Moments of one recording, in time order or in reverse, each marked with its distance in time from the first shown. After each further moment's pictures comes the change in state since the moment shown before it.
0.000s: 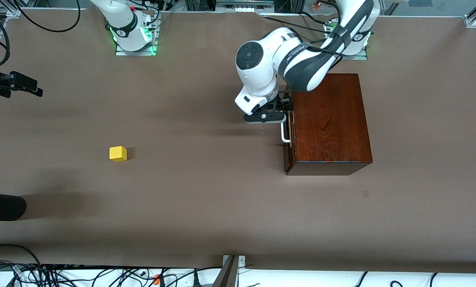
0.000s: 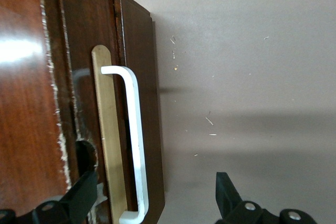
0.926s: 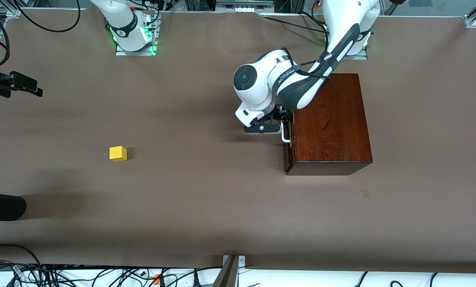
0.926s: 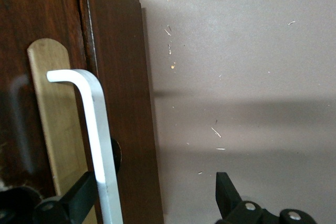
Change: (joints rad) left arm -0.001 0.107 0.003 0.000 0.061 0.042 -0.022; right arm 0.000 0.000 0.000 0.000 0.000 0.000 0.000
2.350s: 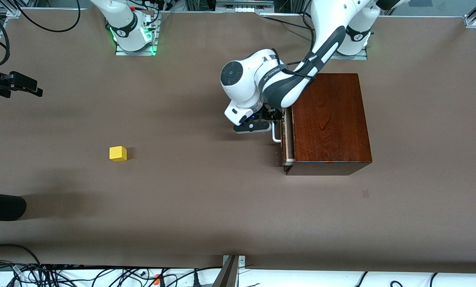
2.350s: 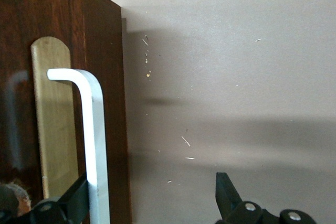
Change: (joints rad) left arm -0.084 0.067 0.020 0.092 0.038 0.008 -0.117; right arm 0.000 0.000 -0.001 0.000 0.000 0.001 0.000
